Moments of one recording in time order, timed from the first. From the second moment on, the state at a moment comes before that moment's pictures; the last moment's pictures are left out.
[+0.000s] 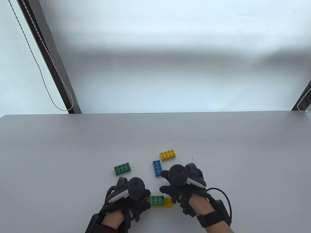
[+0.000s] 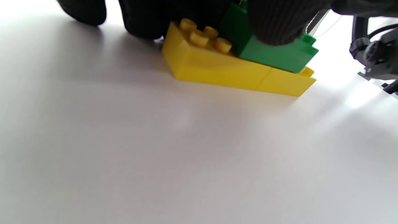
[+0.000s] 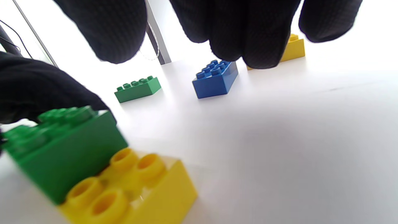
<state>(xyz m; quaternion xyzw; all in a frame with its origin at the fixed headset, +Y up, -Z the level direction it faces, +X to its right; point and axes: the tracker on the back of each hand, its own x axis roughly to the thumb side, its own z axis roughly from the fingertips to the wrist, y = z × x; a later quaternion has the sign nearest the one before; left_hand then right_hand) -0.124 -0.768 -0.306 -0.26 -0.20 0.12 0.94 0.082 -0.736 -0.361 0.23 0.09 0.96 0.14</state>
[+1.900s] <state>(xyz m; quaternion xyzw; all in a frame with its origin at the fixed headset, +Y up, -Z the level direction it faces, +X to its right) -0.124 -0.772 -0.310 -0.29 -0.19 0.13 0.93 0.049 -0.760 -0.444 0.14 0.04 0.99 -0.08</state>
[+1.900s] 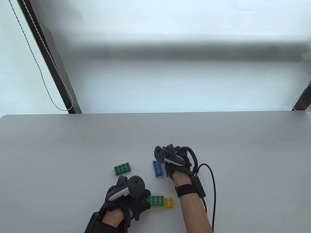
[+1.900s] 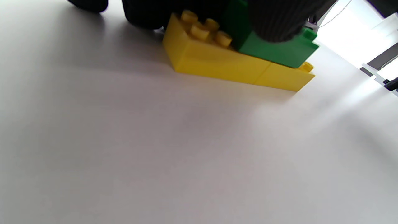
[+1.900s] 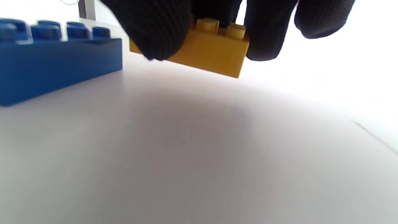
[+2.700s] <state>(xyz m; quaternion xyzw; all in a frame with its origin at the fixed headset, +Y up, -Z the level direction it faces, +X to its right) -0.125 -0.774 -0.306 -0.28 -0.18 0.13 0.93 0.095 -0.705 -0.330 0.23 0.01 0.97 -0.04</state>
